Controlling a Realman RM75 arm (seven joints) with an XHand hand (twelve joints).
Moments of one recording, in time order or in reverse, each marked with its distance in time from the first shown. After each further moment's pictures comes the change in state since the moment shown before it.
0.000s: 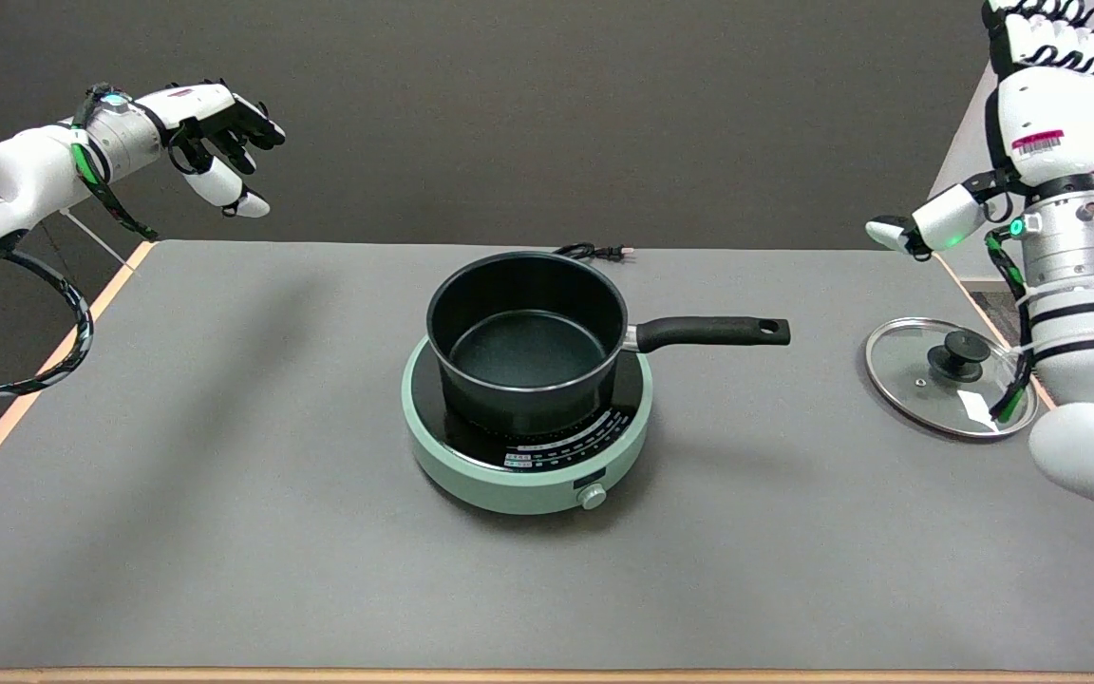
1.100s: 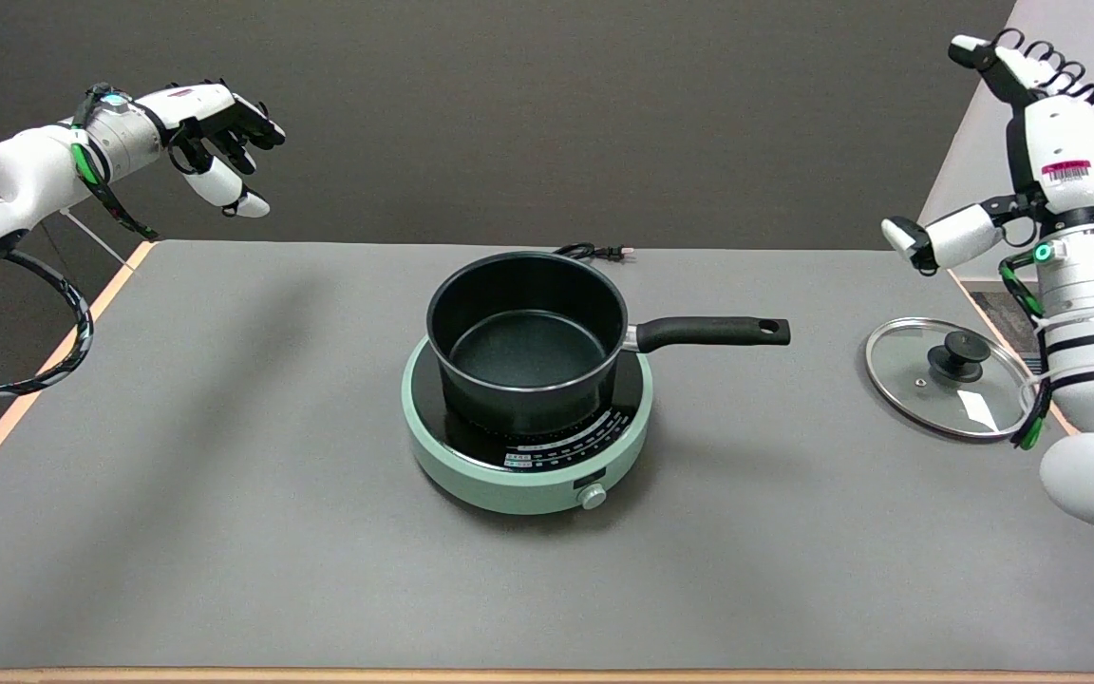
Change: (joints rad) arm -0.079 -0.020 0.042 -0.068 -0.102 0.026 0.380
